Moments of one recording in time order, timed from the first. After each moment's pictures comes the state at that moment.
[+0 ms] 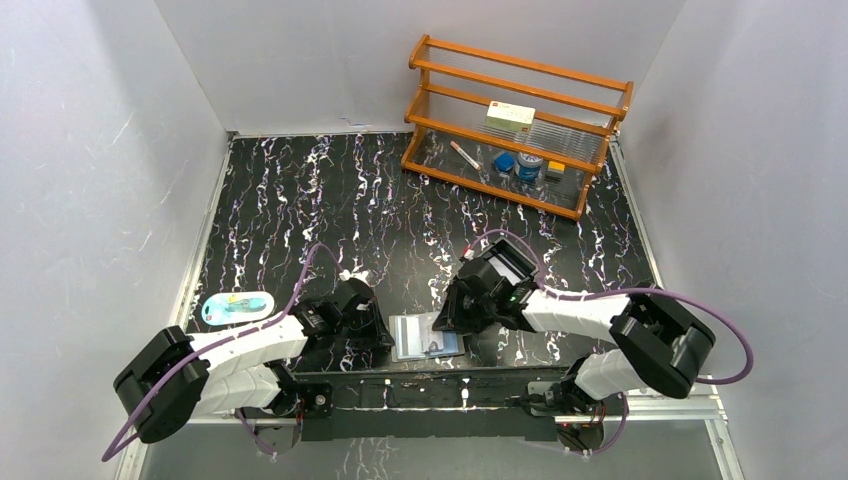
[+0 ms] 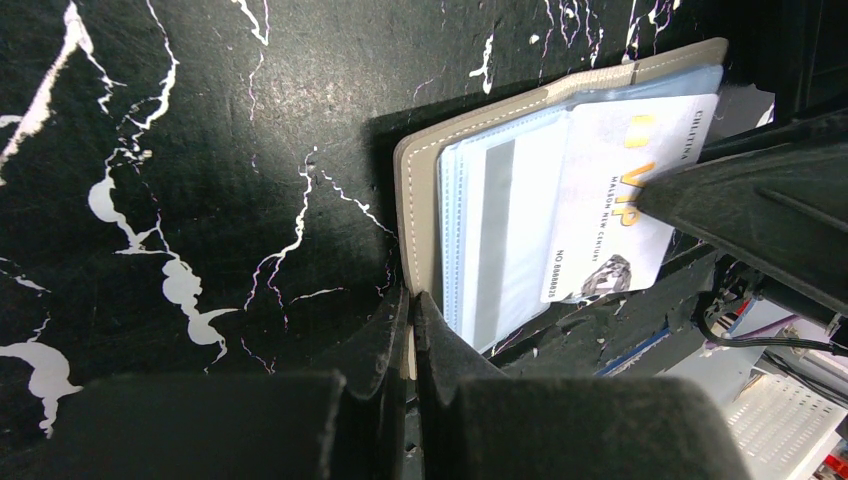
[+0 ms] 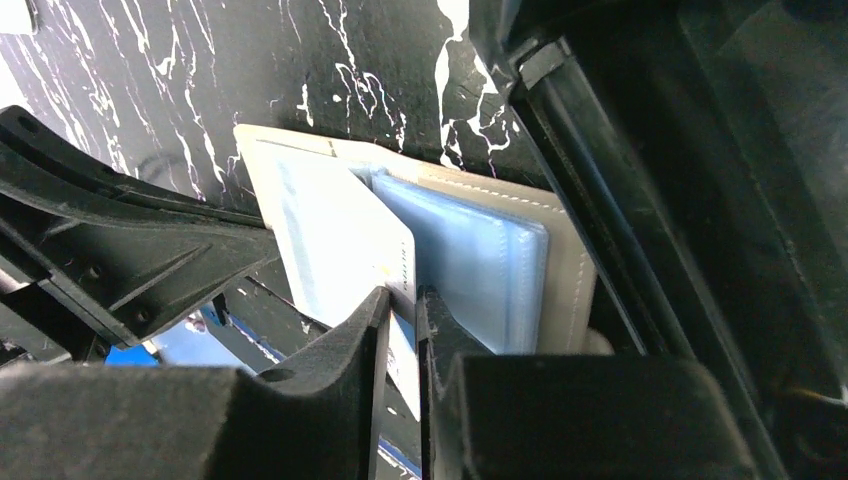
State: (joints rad) left arm -0.86 1.11 0.37 -0.21 0.10 -0.98; right arm 0.92 1.37 0.55 -0.03 -0.20 1.01
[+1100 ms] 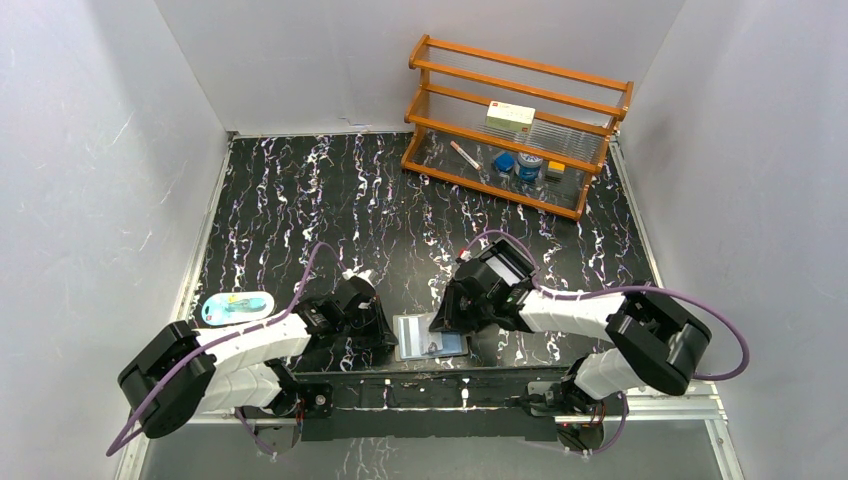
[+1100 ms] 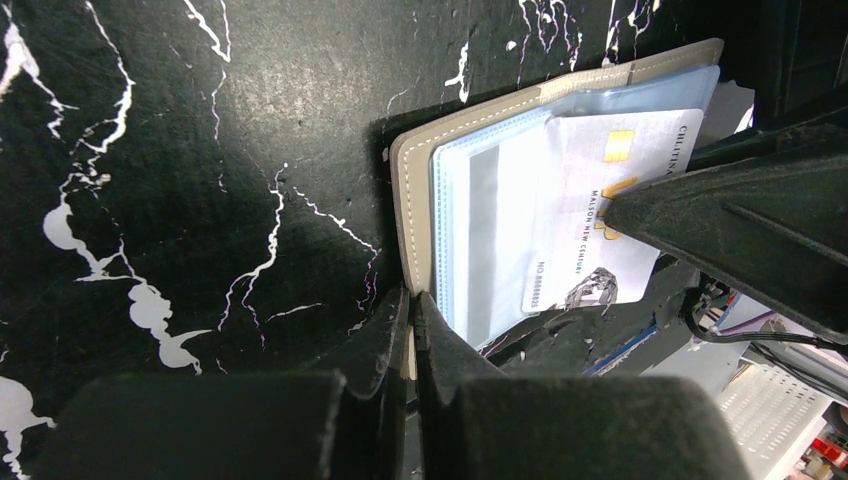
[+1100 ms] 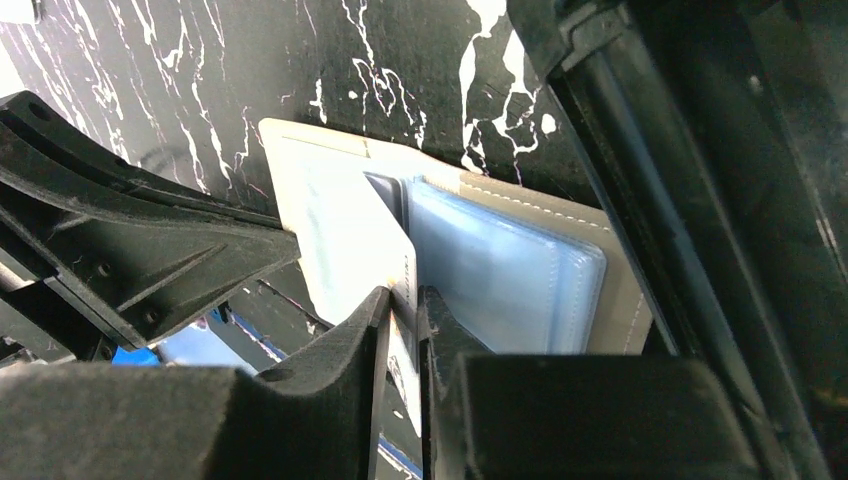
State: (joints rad) left arm -0.85 1.14 0.37 -0.16 0.12 -0.98; right arm 0.94 1.40 0.55 0.00 -0.20 1.02
